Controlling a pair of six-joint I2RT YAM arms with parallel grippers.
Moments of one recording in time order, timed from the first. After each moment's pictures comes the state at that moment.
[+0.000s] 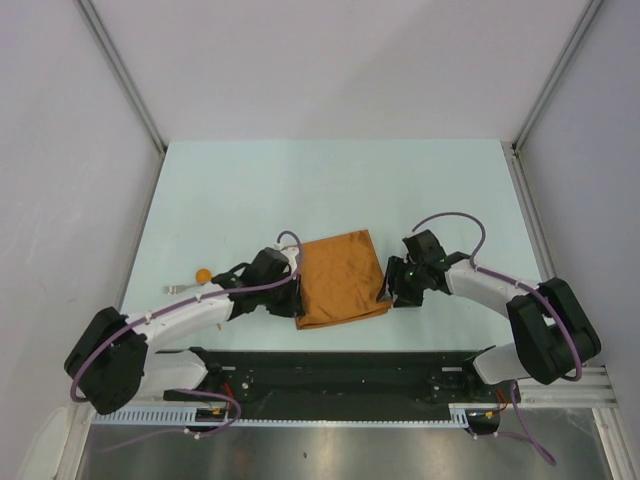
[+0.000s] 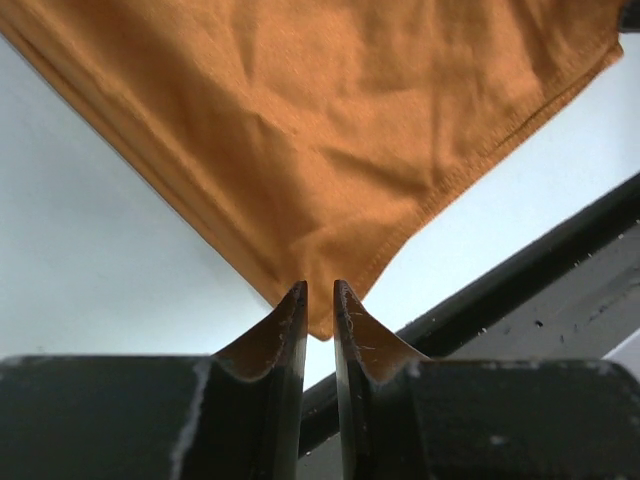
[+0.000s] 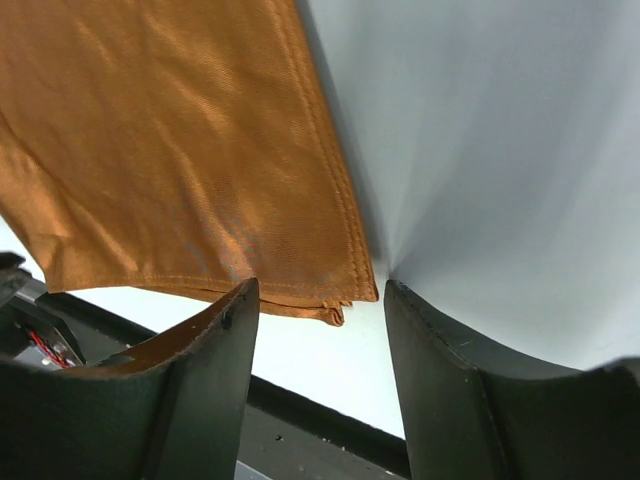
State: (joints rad) left arm -0.71 1.22 0.59 -0.34 0.18 -0.51; right arm 0.47 1.41 0.67 -0.36 -0.28 0.67
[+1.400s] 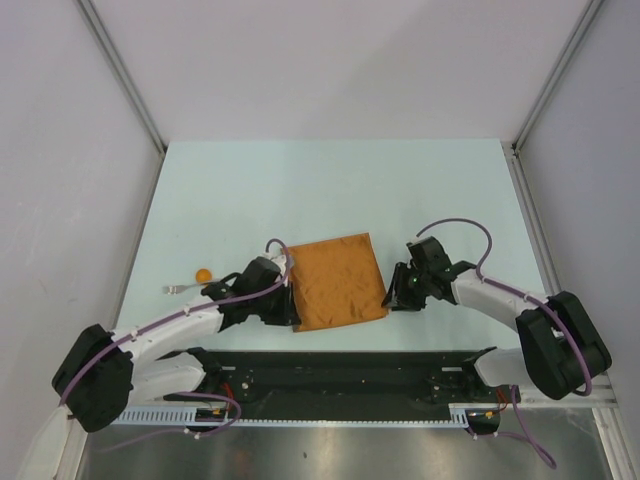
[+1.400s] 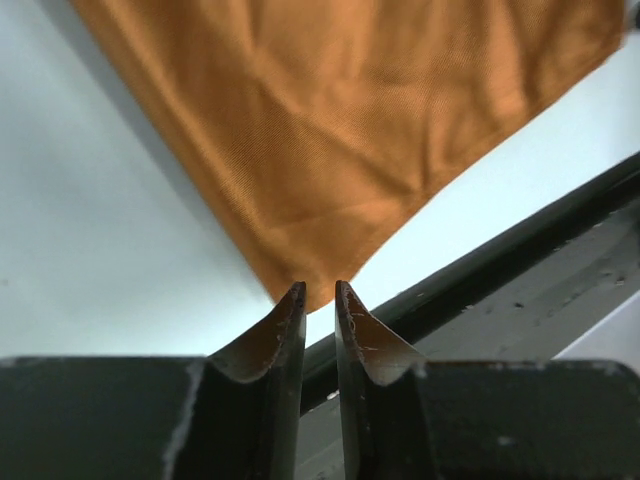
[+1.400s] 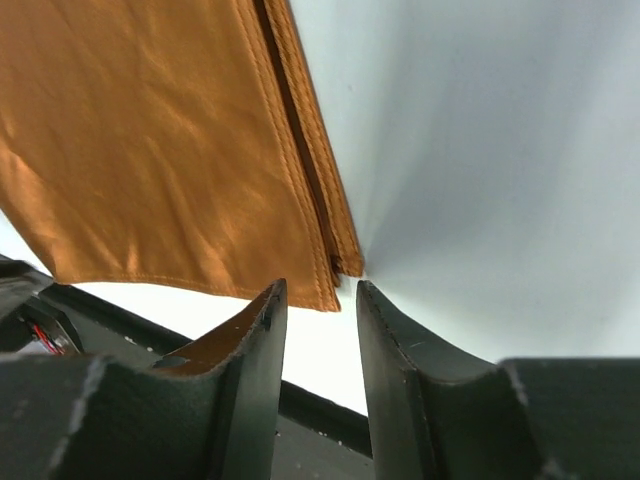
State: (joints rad) left arm -0.71 1.09 0.48 -0.35 0.21 -0.63; right arm 0.48 1.33 0.59 -0.32 -0.28 0.70
